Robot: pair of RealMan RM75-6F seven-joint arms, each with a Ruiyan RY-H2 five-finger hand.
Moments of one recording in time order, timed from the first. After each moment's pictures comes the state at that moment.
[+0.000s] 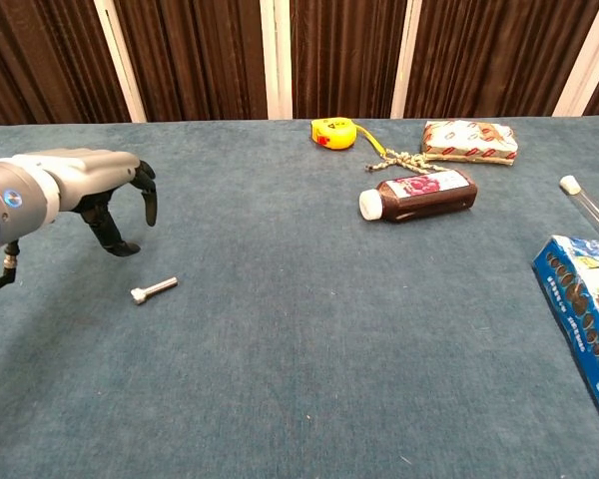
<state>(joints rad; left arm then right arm) -0.83 -1.60 -0.22 -1.69 0.53 1.23 0.89 0.14 -1.27 0.10 -1.42 -1.39 1.38 -0.09</state>
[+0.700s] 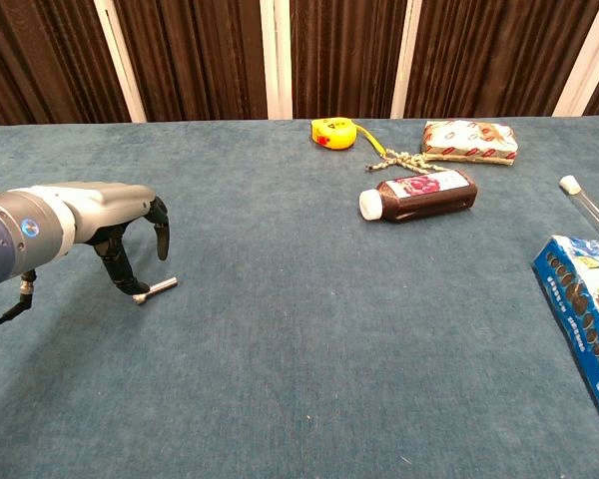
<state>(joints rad) -0.86 -1.63 -0.21 -1.76 0.41 1.29 0.98 0.14 -1.27 0.10 -1.41 -1.39 1.38 -0.09</state>
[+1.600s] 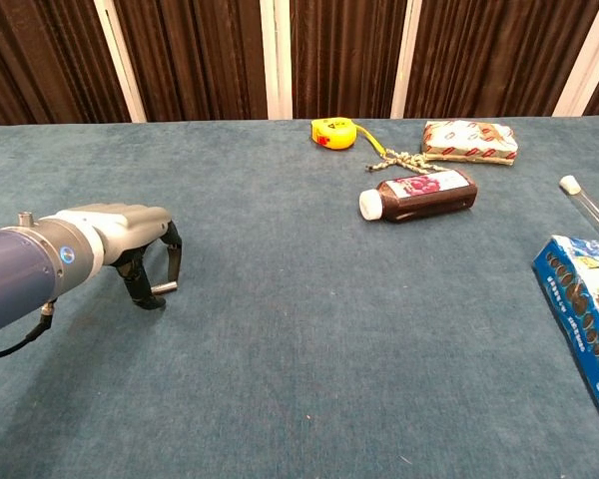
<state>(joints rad) -0.88 -1.73 -0.20 -1.65 0.39 1.29 0.98 0.14 -1.27 0.10 -1.41 -1.39 1.38 -0.07</state>
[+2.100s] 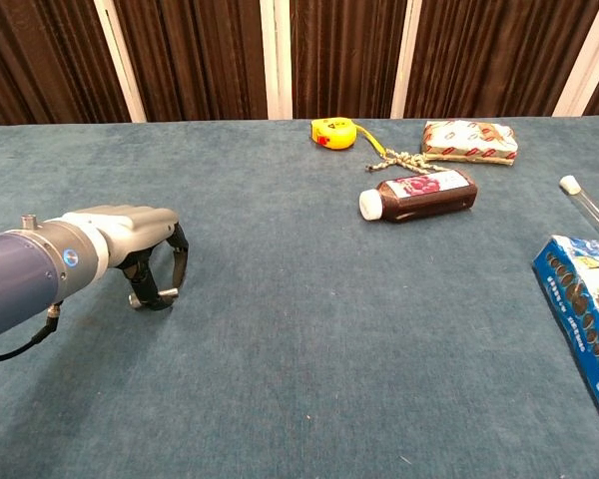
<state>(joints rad) -0.87 -1.73 -0.20 -1.66 0.41 1.28 0.97 0.14 -1.27 0.10 -1.41 -1.39 1.38 -0.06</state>
